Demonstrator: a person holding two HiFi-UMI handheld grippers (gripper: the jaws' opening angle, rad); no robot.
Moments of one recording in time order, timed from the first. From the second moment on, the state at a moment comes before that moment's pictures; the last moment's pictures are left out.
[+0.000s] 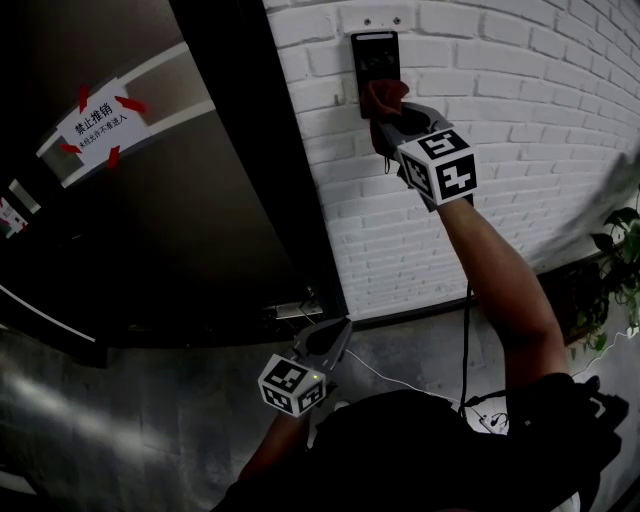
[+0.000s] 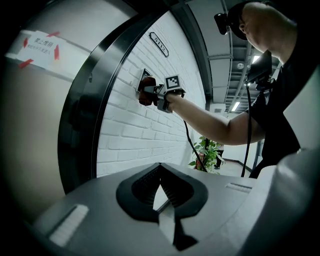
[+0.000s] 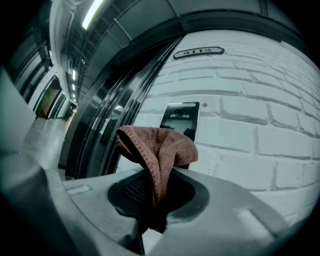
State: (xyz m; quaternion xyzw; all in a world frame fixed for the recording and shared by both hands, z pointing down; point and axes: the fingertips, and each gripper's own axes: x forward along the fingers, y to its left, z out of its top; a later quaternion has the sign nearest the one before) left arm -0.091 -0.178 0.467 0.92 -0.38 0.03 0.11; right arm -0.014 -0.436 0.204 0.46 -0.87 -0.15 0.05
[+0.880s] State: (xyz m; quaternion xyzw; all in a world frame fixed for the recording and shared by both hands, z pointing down) left arm -0.103 -0.172 0.465 0.92 -0.37 0.03 0.12; right arm -0.012 -0.440 0.245 0.48 -0.87 -0.10 0.08
